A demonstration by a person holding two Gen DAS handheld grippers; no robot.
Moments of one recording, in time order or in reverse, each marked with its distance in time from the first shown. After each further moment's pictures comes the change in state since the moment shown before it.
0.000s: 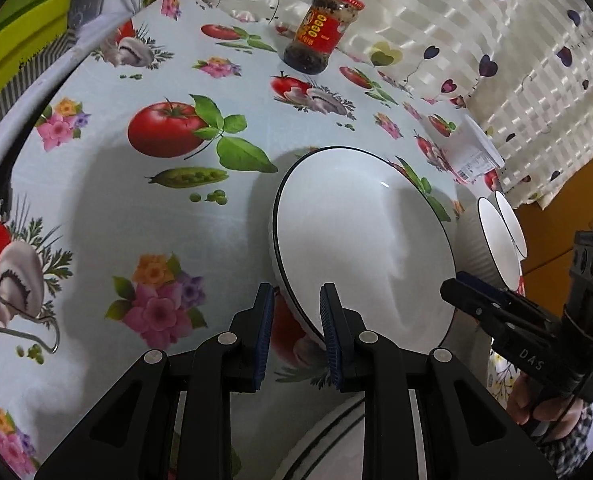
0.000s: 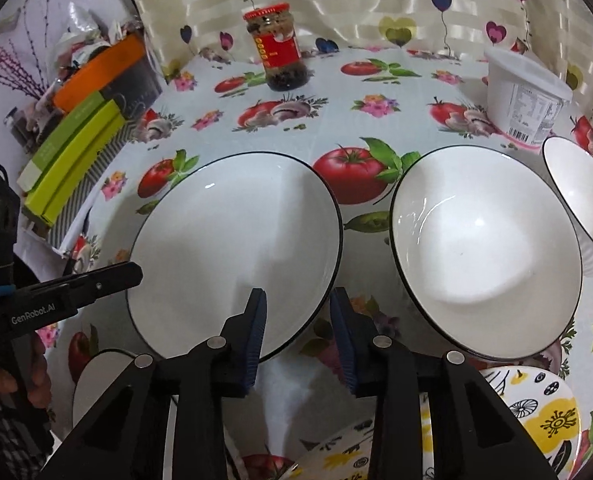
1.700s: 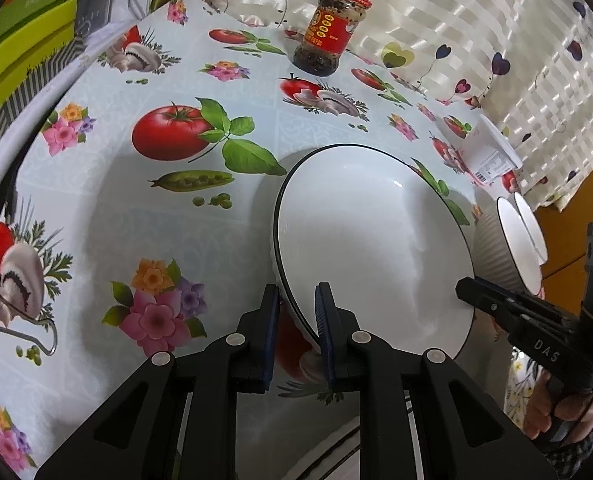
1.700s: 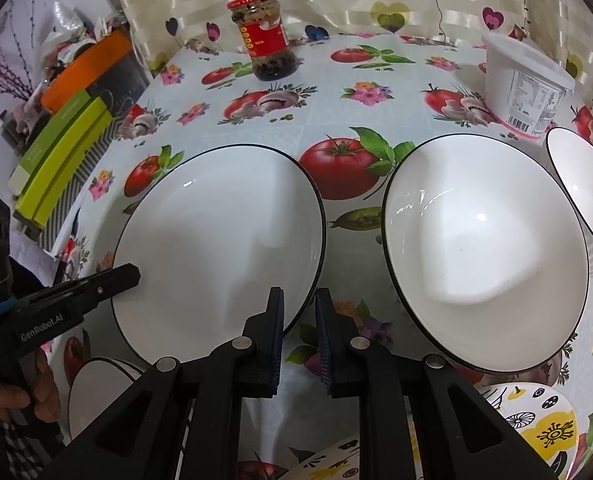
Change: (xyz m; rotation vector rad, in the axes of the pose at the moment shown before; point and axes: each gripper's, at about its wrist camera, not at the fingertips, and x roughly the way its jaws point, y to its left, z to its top) left arm 0.010 -0.007 -0.002 0.014 -0.034 0.084; right arm 0.009 -0.007 0.008 0.024 0.046 -0.013
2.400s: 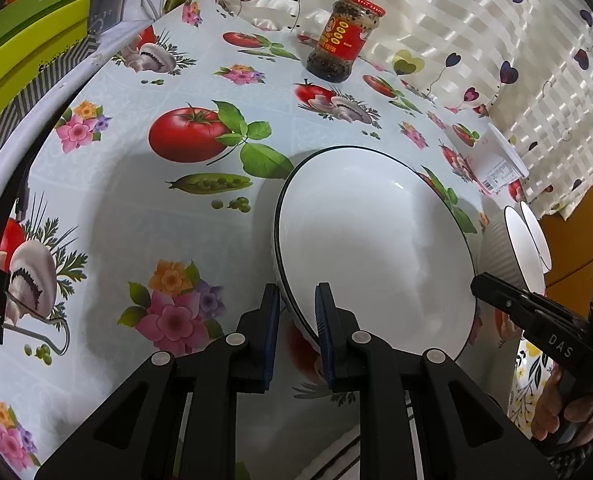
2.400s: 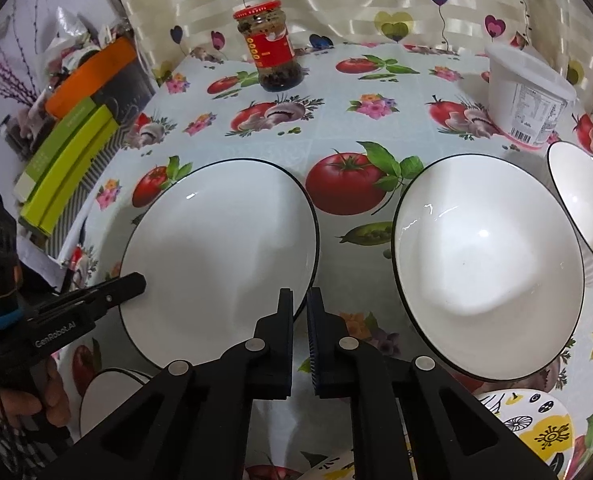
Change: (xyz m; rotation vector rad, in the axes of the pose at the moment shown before) left arm -0.003 0.010 0.001 -0.031 -0.013 0.013; right arm -0.005 0.005 0.008 0.004 -0.017 0.006
